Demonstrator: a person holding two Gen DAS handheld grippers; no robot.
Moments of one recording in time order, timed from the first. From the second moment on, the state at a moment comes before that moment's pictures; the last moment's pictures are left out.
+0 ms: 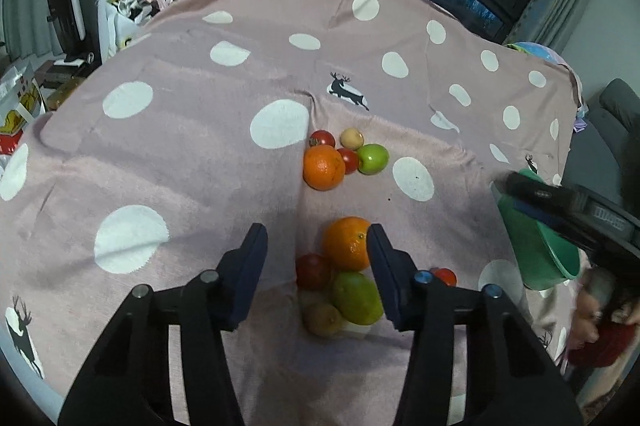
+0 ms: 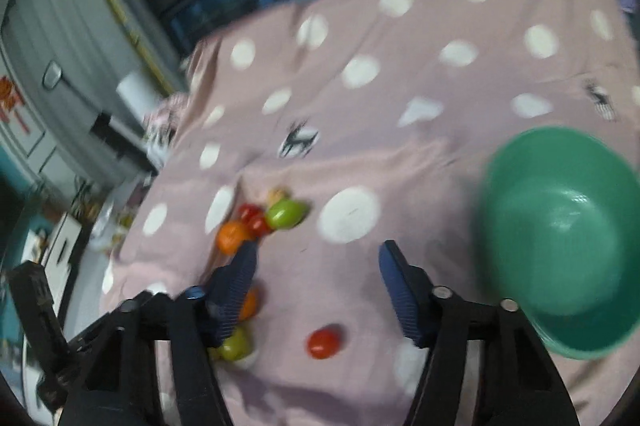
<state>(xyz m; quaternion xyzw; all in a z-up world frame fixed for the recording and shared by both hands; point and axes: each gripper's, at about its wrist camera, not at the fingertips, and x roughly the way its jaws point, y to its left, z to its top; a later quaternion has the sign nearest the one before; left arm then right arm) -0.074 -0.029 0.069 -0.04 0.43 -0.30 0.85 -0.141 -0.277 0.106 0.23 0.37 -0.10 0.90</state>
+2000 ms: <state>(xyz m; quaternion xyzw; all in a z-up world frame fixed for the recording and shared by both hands) -0.092 -0.074 0.061 0.01 0.45 -0.34 0.83 -0.165 -0.248 0.029 0.25 0.48 -0.03 0.84</state>
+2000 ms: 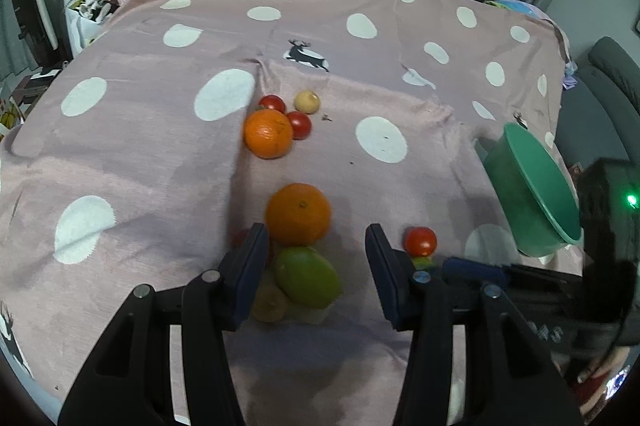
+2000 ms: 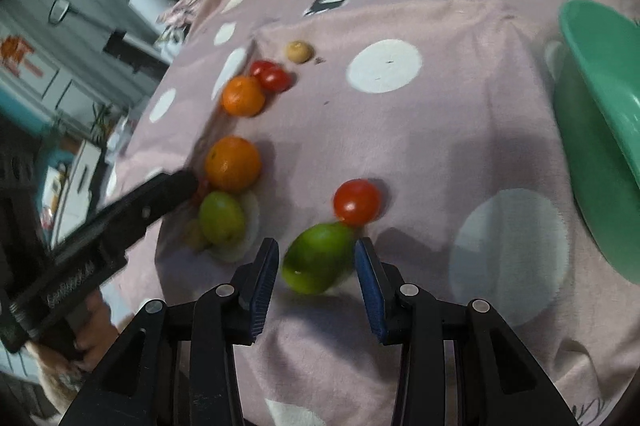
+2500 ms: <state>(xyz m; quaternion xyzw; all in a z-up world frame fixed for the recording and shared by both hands) -0.123 -0.110 0.047 0.05 0.49 -0.41 0.77 -0.164 -0.266 0.021 0.31 0.46 -0.01 0.83</state>
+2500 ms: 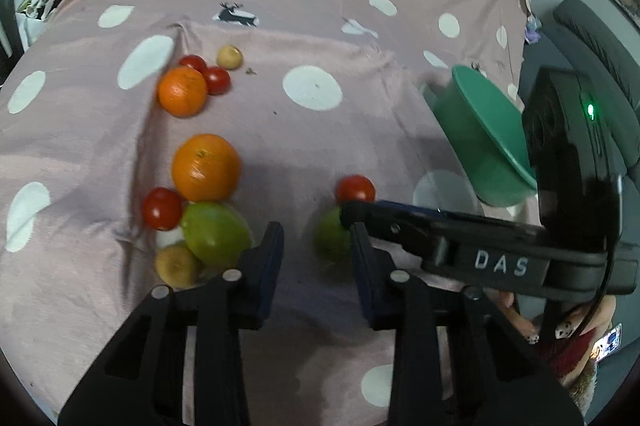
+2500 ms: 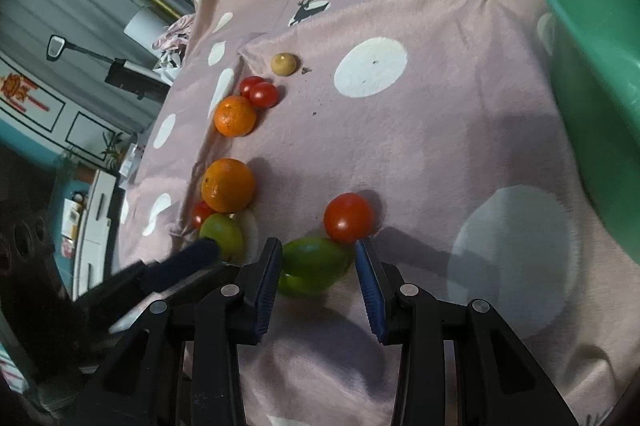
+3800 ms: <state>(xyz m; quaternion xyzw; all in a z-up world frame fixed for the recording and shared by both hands) -0.132 -0.131 0.081 0.03 0.44 -0.44 0.78 -0.178 -0.262 0.066 0.32 0.38 0.01 0.87</state>
